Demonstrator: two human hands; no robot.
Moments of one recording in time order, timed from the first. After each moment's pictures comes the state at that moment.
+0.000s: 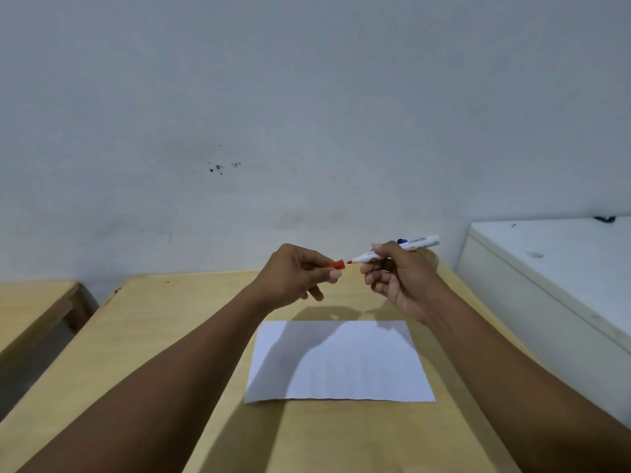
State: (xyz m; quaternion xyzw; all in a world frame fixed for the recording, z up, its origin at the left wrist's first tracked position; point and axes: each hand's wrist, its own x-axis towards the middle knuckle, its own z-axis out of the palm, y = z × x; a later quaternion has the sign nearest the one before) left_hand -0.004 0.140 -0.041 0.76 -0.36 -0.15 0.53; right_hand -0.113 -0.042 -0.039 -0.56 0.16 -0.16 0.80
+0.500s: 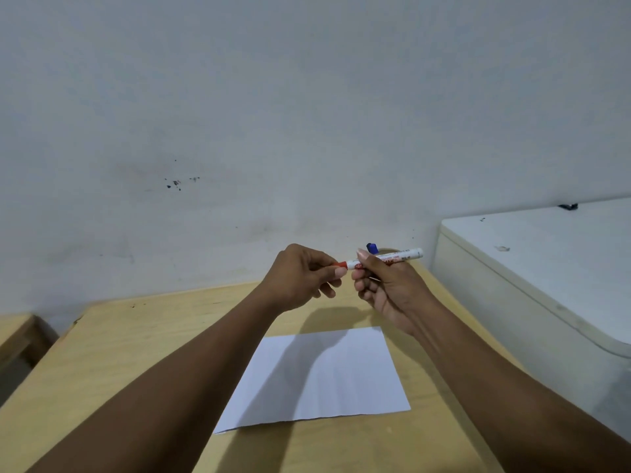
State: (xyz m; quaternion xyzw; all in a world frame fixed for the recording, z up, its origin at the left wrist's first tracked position) left_hand -0.009 0.074 -0.040 0.75 -0.41 -0.15 0.50; right_hand -0.124 -0.076 -0.058 -0.54 0.15 -0.20 0.81
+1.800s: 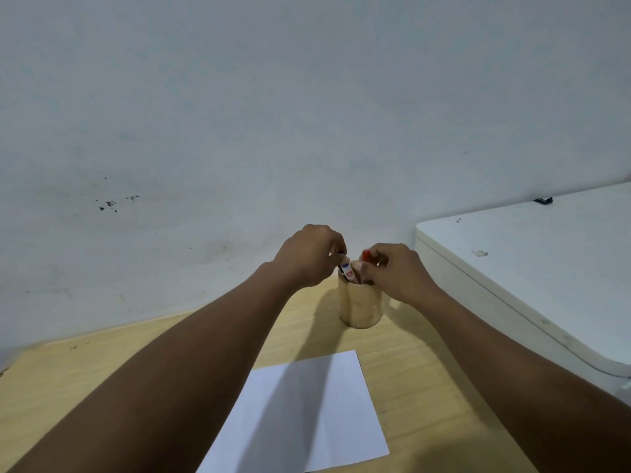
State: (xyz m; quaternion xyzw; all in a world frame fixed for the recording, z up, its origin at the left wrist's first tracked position) left_hand 0.016 -0.038 -0.008 0.83 -0.53 0.07 0.18; right_hand -0.105 -0.182 -0.064 -0.86 0.25 -0.26 0.36
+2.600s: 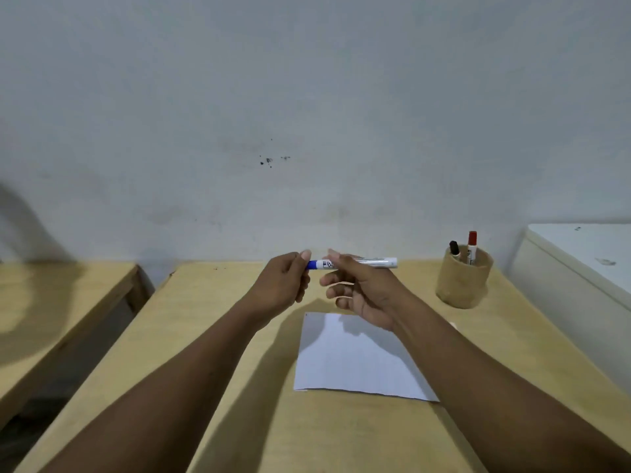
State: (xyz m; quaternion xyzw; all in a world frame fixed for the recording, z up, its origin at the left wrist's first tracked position) left_hand 0.012 0.222 -0.064 0.77 -0.24 -0.10 0.58; right_hand -0.063 0.056 -0.056 -0.58 0.09 0.01 0.81
